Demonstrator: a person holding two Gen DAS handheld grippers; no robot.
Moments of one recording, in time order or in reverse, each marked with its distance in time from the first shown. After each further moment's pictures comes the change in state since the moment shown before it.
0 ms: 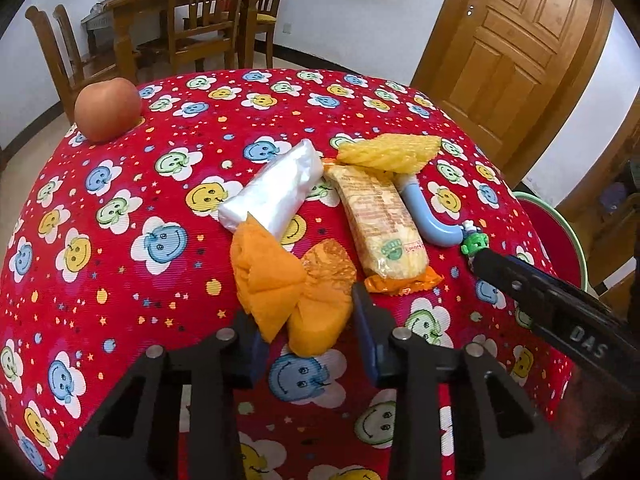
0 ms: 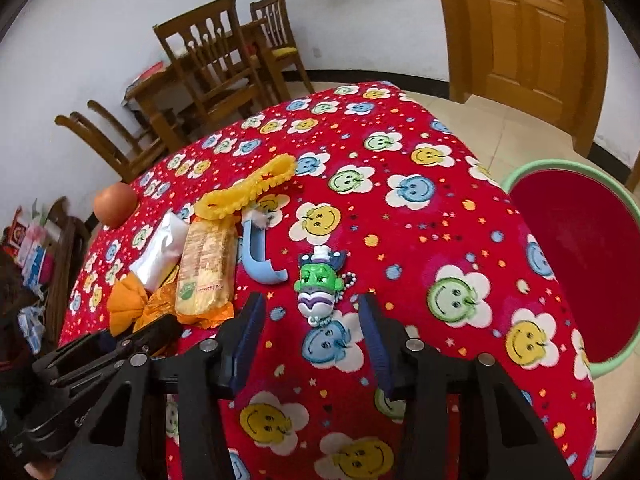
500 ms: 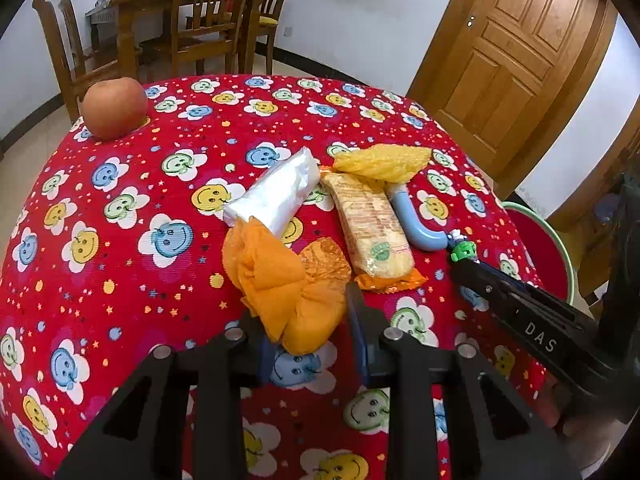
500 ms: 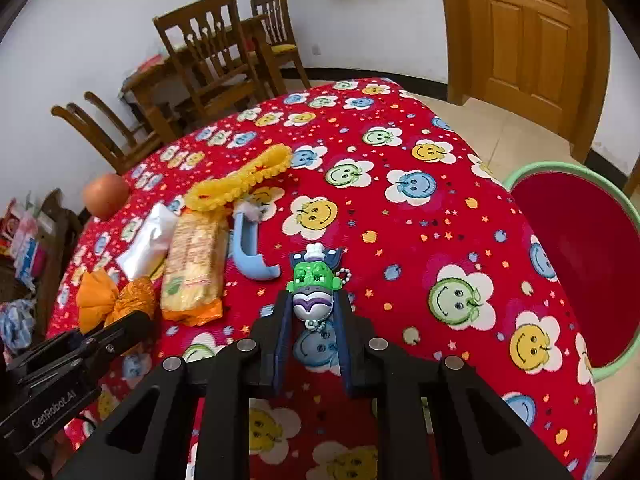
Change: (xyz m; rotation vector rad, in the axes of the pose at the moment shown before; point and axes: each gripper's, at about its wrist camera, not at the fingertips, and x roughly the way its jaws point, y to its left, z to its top) left arm -0.016 0.003 -0.001 -0.034 -0.019 -0.033; right arm 0.005 0.000 -0.005 -0.017 -0.004 -0.013
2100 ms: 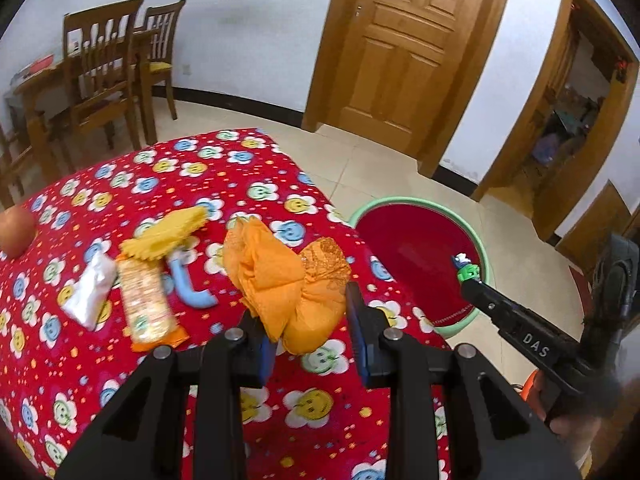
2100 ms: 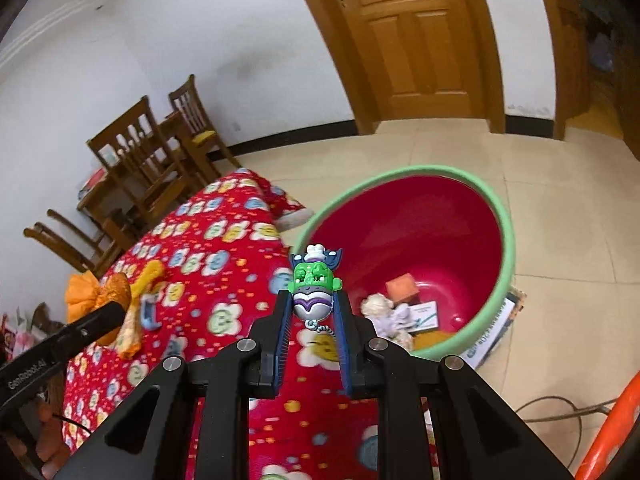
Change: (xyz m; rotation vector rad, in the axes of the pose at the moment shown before) left arm -0.022 -0.163 0.016 0.280 -0.047 -0.190; right arm -0.116 -0.155 -0.030 0.310 -0.222 -0.110
